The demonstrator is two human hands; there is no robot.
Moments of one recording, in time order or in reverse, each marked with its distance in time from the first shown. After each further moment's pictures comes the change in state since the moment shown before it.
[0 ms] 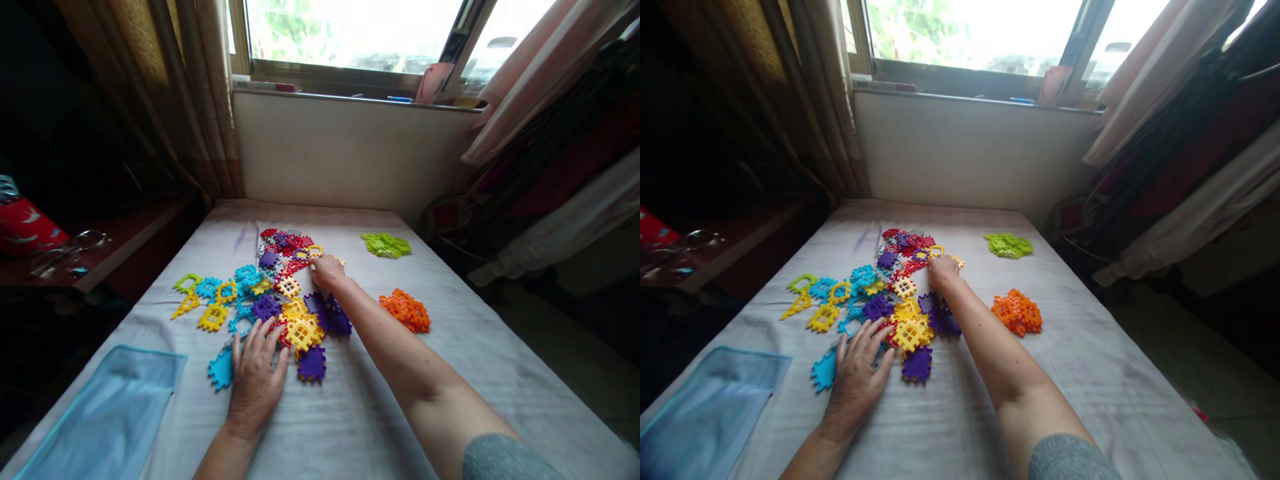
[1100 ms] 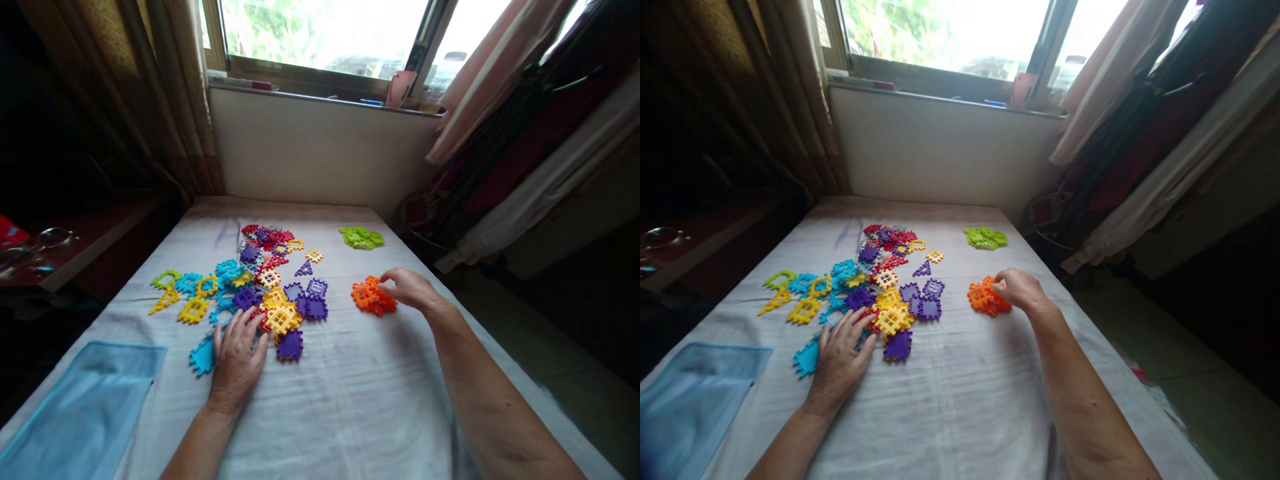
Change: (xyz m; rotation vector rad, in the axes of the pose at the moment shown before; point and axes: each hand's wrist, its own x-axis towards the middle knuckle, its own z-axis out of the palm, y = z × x) left_hand 0.003 -0.002 -0.002 -0.048 -0.050 -0.041; right_hand -0.155 0.163 -0.031 0.015 -0.047 0.335
